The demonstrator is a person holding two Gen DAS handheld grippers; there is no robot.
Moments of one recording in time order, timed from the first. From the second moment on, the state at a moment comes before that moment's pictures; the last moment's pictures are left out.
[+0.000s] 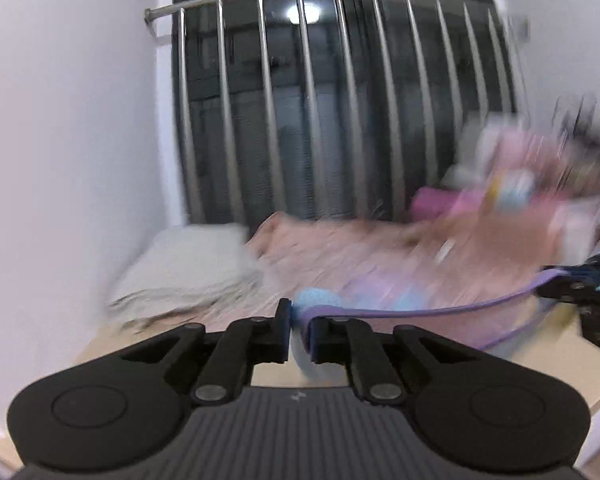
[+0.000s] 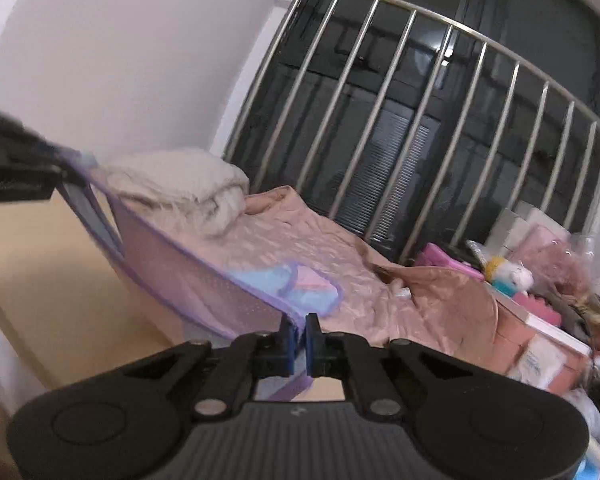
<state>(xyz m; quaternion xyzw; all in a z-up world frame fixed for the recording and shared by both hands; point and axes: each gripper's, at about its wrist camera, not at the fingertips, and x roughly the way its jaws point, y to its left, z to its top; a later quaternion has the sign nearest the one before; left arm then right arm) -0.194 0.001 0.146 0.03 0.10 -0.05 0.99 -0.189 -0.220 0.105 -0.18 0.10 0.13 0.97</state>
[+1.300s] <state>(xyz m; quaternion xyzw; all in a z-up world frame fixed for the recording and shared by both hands) -0.073 -0.011 0.171 0.00 0.16 -0.10 0.98 -0.058 -0.246 0.169 -0.23 0.01 0.11 0.97</state>
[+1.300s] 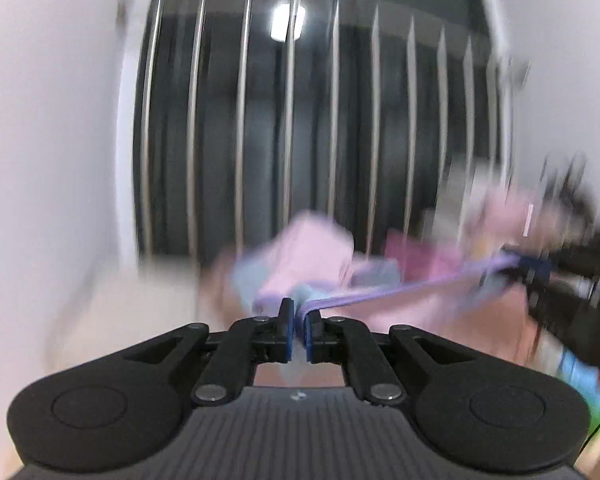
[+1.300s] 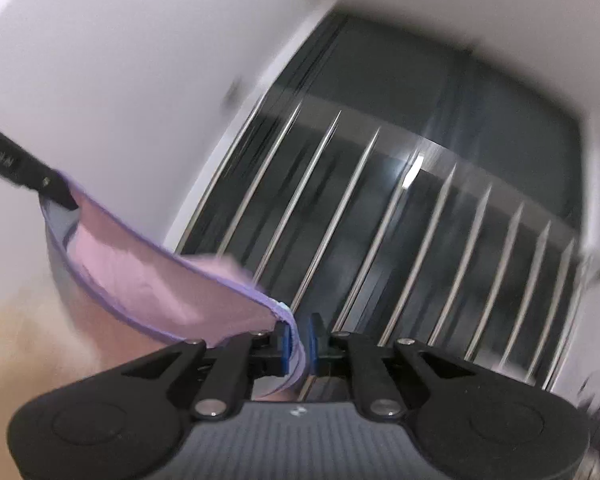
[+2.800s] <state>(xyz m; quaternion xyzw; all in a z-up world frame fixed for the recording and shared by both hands) 0.037 0.032 0.049 -0.11 0.34 0.01 0.93 -0.107 -0.299 0.033 -0.11 0.29 0.17 0.94</state>
